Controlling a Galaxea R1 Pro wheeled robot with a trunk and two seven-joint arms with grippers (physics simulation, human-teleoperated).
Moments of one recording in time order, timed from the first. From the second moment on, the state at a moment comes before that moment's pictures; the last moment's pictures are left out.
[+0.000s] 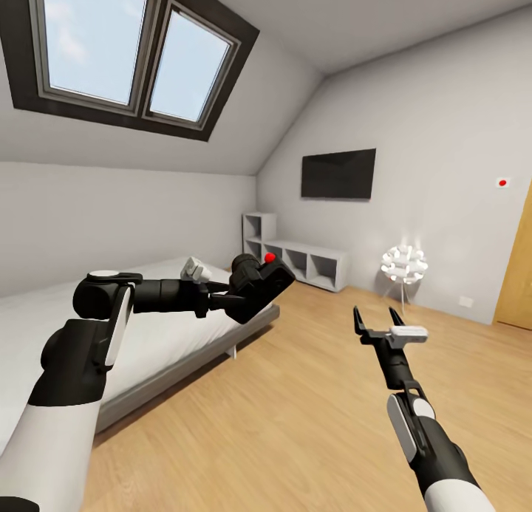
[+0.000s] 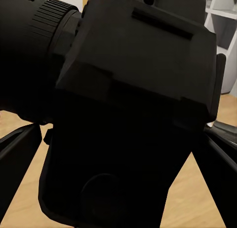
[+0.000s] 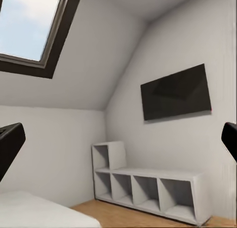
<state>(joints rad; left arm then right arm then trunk) -0.78 0.10 -0.05 -1.59 -0.07 1.04 -1.26 -0.49 -0.01 -0.22 -0.93 -0.15 -0.60 0.33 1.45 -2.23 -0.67</state>
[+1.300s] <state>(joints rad) -0.78 0.10 -0.05 -1.59 -0.07 1.04 -1.26 -0.48 -0.16 -0.16 0.07 -0.15 -0.55 -0.02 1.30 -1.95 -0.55</state>
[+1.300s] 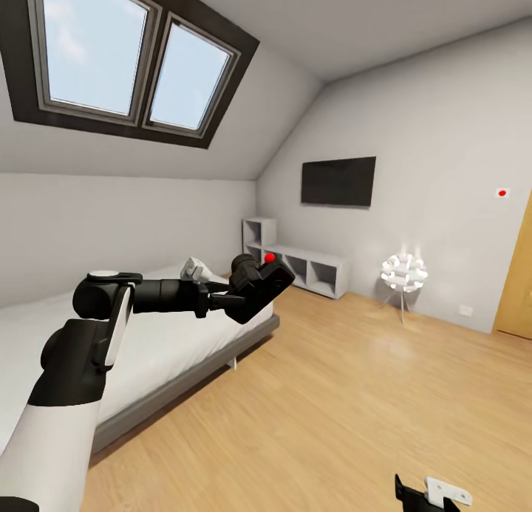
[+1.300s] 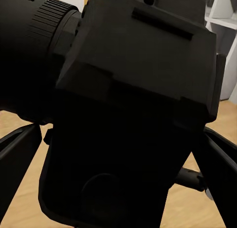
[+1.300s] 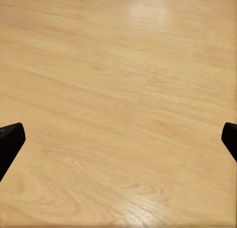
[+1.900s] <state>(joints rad) -0.78 0.09 -0.05 -1.58 -0.07 1.04 -1.26 -0.47 -0.15 -0.15 0.07 -0.14 -0.54 -0.02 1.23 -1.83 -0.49</state>
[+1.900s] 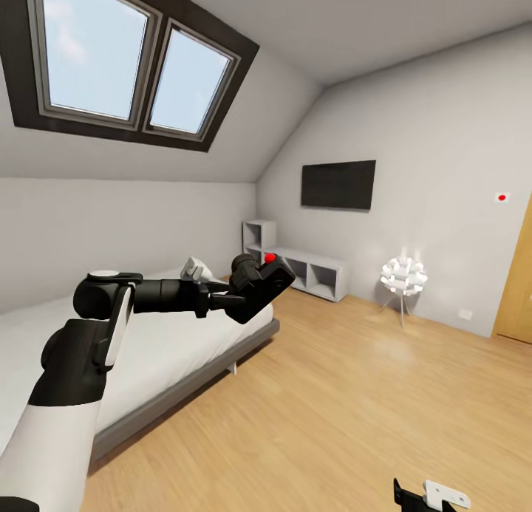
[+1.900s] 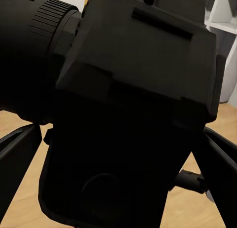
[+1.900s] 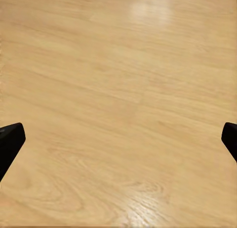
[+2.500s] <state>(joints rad) -0.80 0.04 -0.05 -1.61 -0.06 1.04 -1.06 -0.47 -0.11 -0.14 0.07 -0.07 -0.36 -0.02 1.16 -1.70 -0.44</state>
